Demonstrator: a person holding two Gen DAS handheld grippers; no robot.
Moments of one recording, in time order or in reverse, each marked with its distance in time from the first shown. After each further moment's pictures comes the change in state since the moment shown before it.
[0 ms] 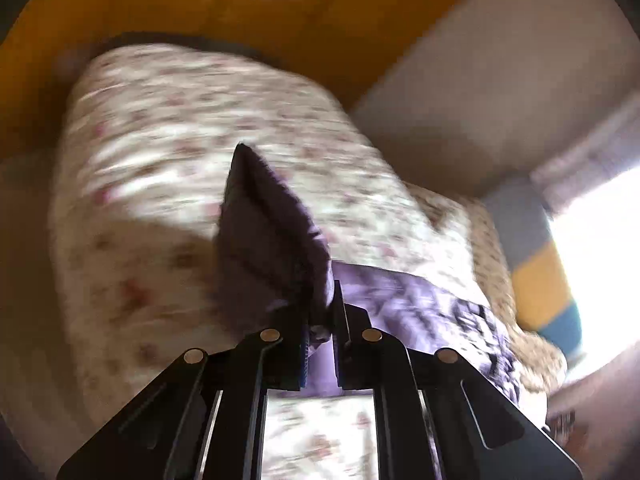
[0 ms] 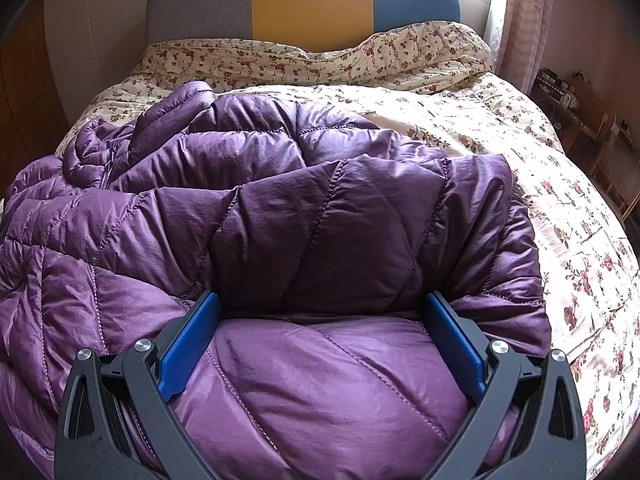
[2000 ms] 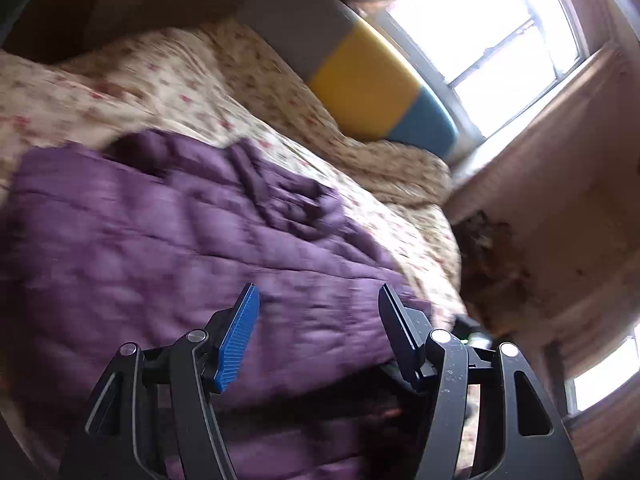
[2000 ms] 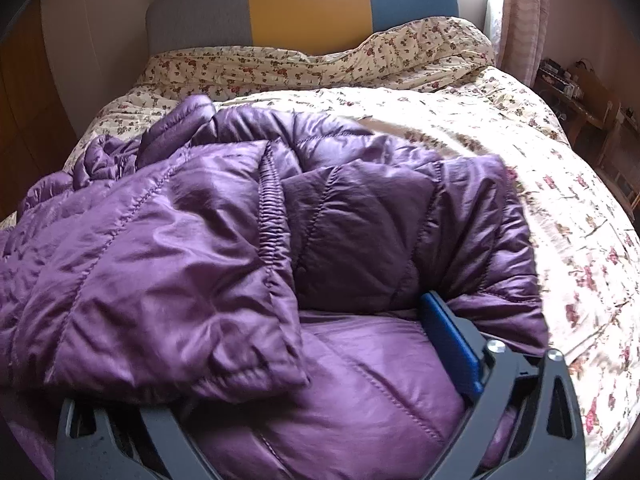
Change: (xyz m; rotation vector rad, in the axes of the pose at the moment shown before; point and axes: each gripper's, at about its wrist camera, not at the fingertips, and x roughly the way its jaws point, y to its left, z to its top) left arm 0.158 -0.296 -0.154 0.460 0.458 -0.506; right arm -0.012 -0.012 0.001 0.045 -0.012 0.043
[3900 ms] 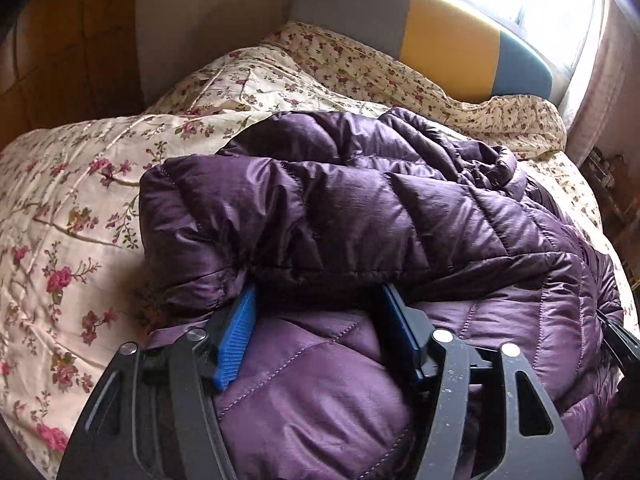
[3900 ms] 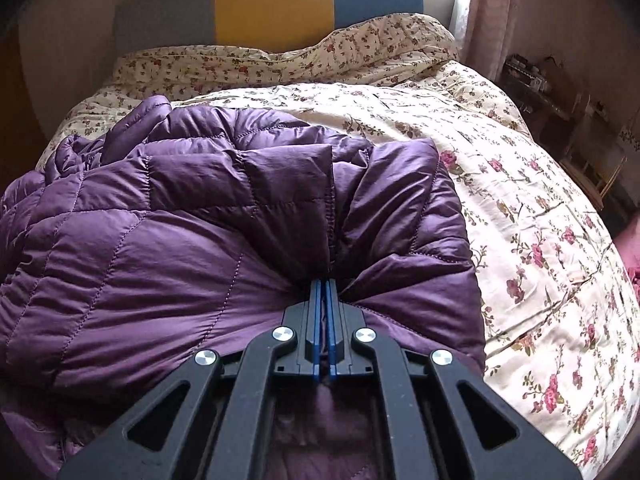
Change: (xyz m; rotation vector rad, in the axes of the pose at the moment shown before) left arm 0.047 0.066 -0.007 0.262 0.033 0.458; right arm -0.012 -0.019 -0.011 0.008 0.022 -0.125
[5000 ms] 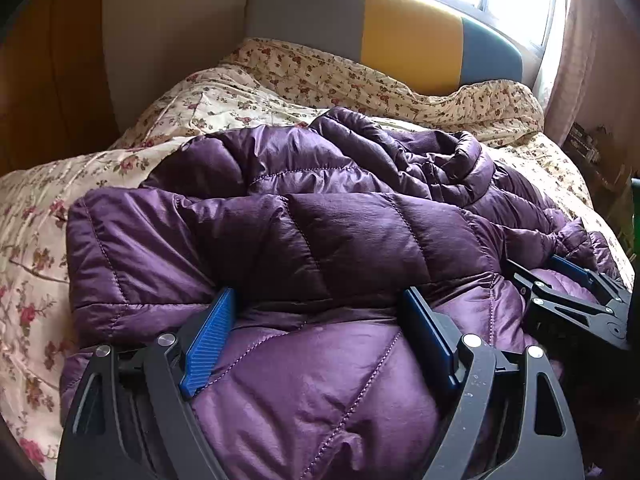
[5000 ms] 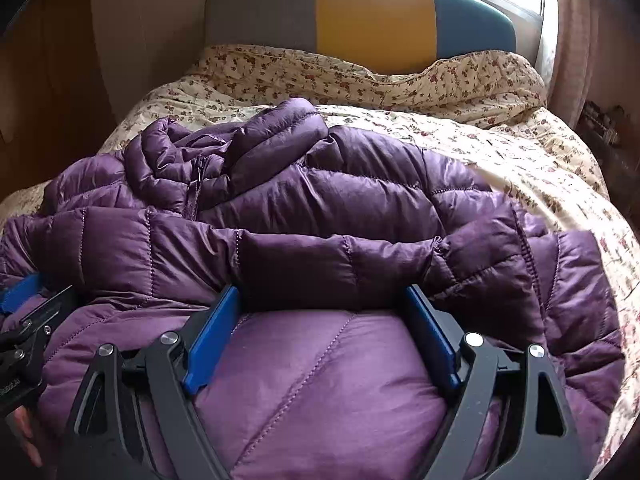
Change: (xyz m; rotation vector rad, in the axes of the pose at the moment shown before) left arm 0.020 -0.047 0.007 0.107 -0.049 -0.029; right arm 0.024 0.094 0.021 -0.143 -0.079 0.224
